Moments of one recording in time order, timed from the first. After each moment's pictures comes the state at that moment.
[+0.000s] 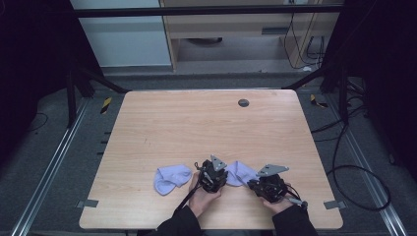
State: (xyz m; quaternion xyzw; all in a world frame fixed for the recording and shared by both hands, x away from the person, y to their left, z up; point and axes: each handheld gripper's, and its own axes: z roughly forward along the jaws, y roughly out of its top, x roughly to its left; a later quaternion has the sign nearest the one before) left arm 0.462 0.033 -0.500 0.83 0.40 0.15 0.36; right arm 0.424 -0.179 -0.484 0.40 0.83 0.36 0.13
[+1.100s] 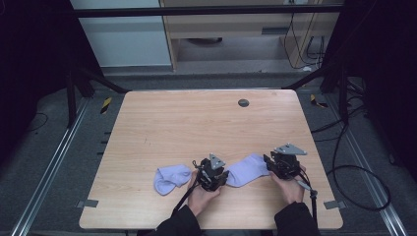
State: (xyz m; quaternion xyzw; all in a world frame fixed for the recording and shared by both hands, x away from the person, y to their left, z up) left arm 0.464 0.039 -0.493 0.82 0.40 0.14 0.38; right arm 0.473 -0.221 -0.471 0.51 0.73 0.37 0.27
